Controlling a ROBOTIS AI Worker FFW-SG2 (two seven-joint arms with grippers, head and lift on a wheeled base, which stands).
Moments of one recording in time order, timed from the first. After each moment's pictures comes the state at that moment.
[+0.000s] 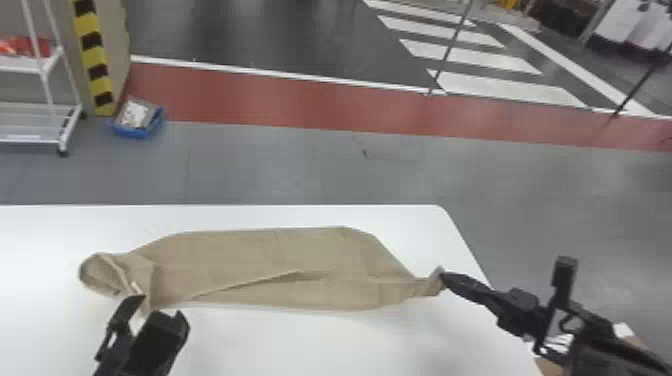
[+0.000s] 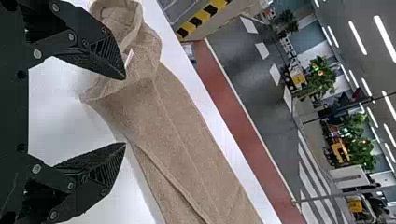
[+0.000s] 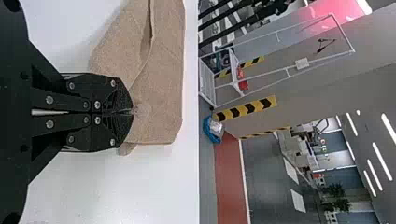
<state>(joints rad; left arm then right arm) 0.14 0.16 -0.44 -1.48 -0.25 0.26 0.20 -0.07 -0.36 -0.64 -1.05 0.00 0.16 1.26</state>
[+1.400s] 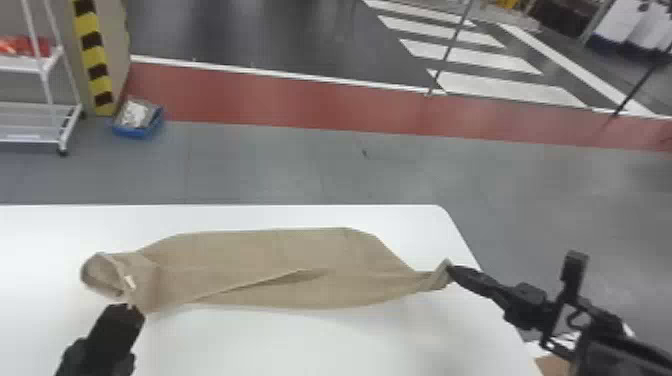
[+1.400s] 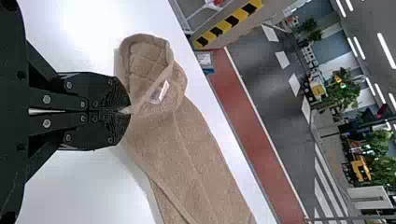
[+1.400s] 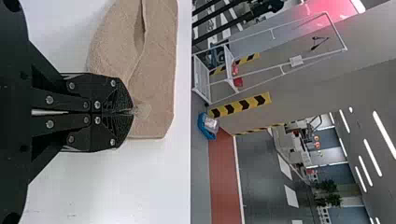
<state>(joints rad) 0.24 0.18 -0.32 -1.70 -0.22 0.42 0.11 -0.07 -0.36 -0.67 -1.08 -0.01 0.18 1.26</state>
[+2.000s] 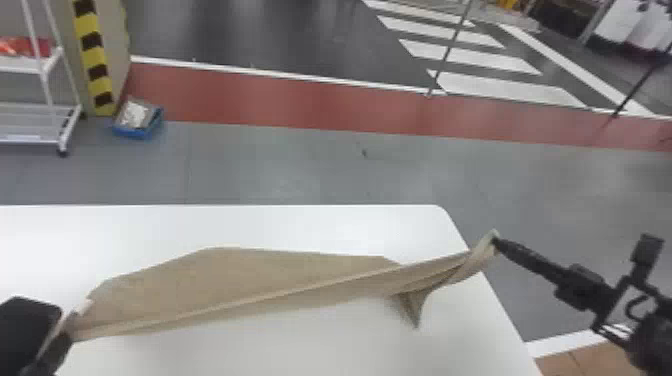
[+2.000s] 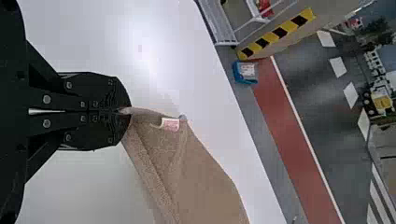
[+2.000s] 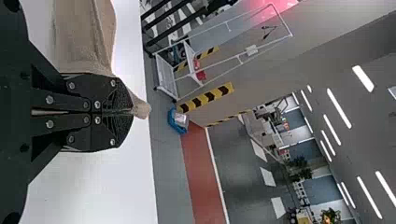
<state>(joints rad) 0.42 0.24 -0.20 -2.24 -0.19 0.96 0.01 -0.08 -0.38 -0.84 -1.31 -0.06 0.53 1.33</state>
